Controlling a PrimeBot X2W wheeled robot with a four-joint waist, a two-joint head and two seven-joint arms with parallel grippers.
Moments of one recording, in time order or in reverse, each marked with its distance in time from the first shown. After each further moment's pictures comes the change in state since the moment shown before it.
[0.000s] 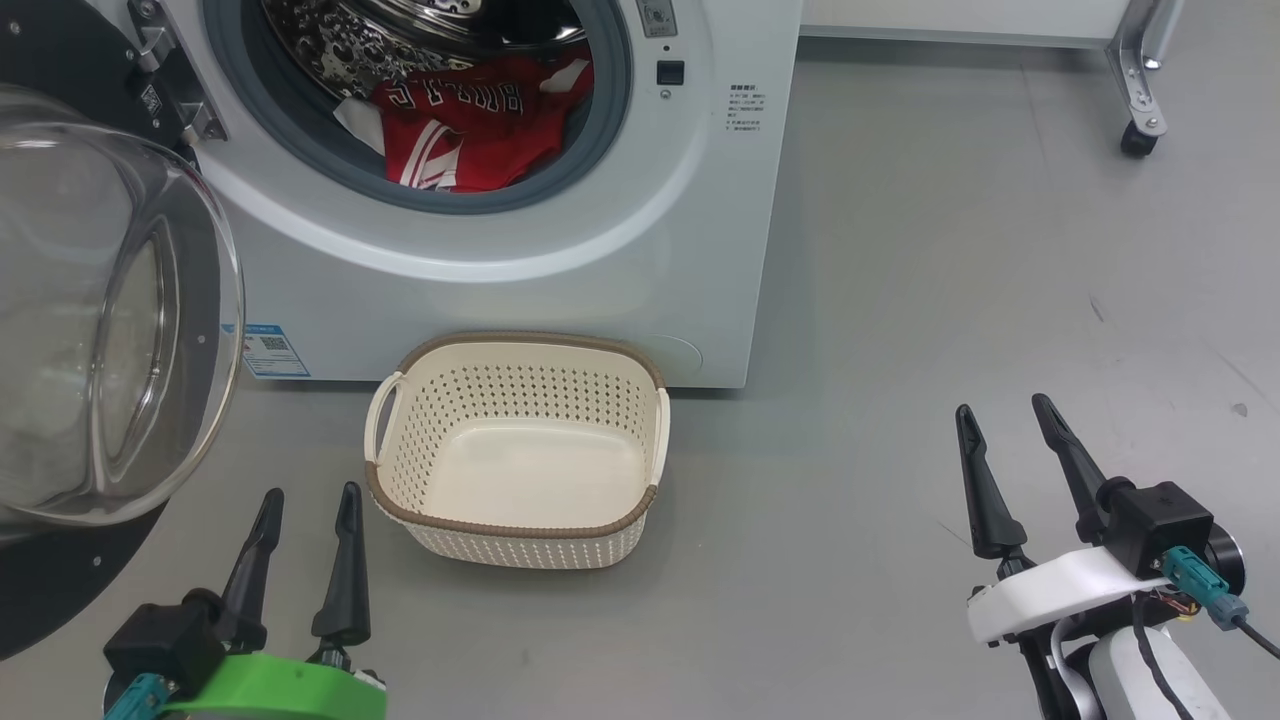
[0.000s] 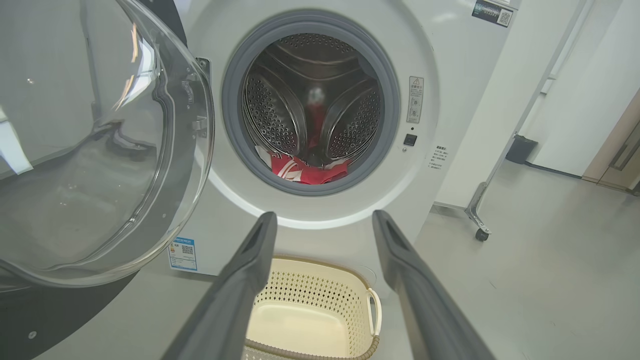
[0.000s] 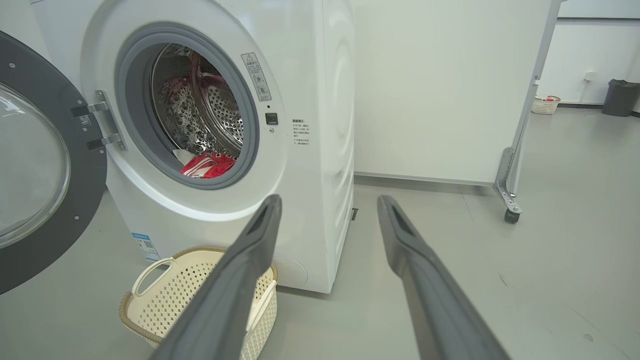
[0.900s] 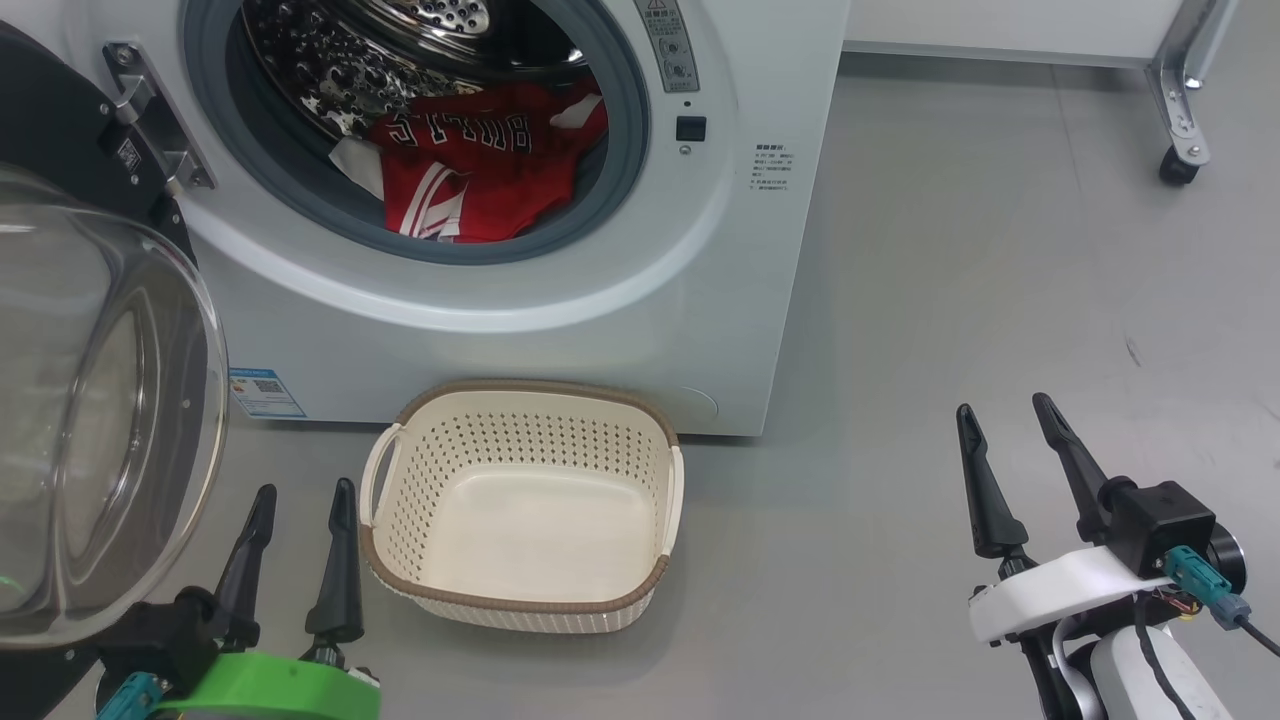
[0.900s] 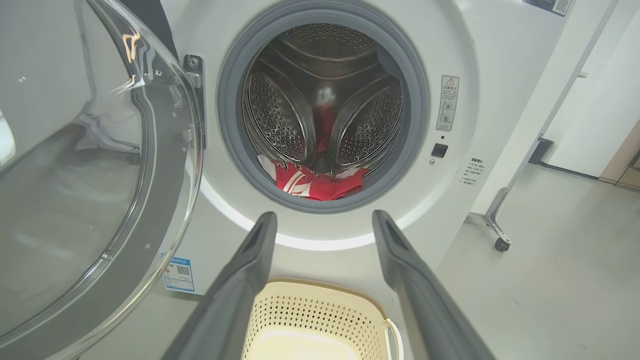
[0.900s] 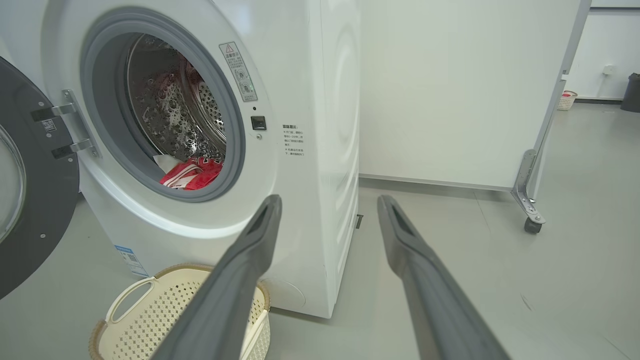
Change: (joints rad) left arm -0.002 0.002 0.012 -0.004 0.007 -0.006 0.000; right arm 0.000 0.004 -0.009 0.000 -0.004 0.008 0.000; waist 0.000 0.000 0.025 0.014
